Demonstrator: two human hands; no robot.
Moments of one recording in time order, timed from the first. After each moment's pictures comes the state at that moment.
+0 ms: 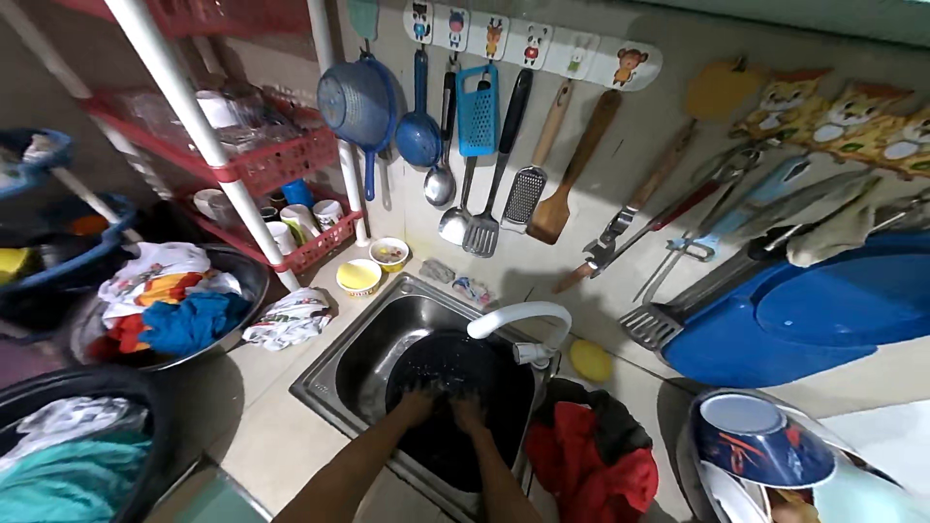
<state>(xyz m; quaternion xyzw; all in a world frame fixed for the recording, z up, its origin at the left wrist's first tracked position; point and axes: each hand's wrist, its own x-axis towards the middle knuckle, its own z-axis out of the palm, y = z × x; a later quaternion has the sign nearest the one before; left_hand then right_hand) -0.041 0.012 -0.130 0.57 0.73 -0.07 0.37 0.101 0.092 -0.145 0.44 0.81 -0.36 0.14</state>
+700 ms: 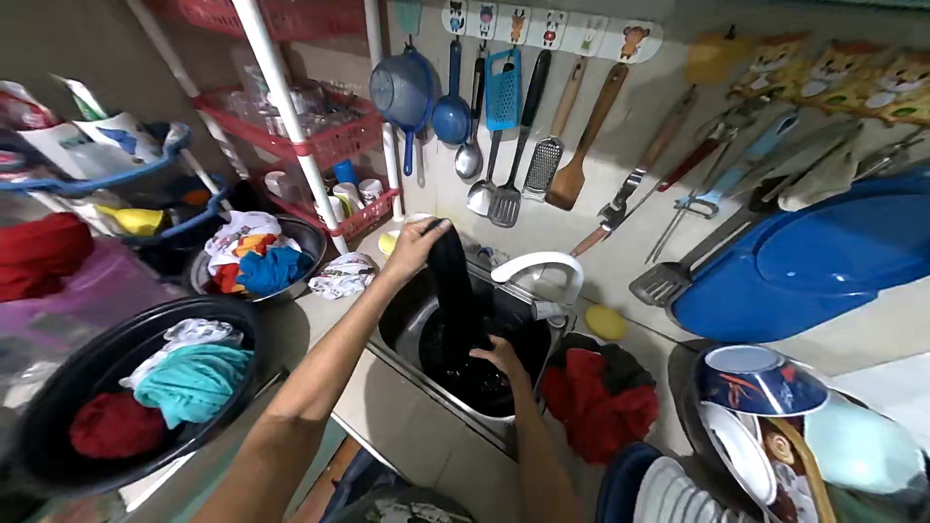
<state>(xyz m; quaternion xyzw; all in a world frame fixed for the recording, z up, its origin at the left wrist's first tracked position) -0.086 -0.027 0.152 0.51 0.56 0.64 0.12 0.134 0.089 -0.080 0.38 0.75 -0.53 -0.09</state>
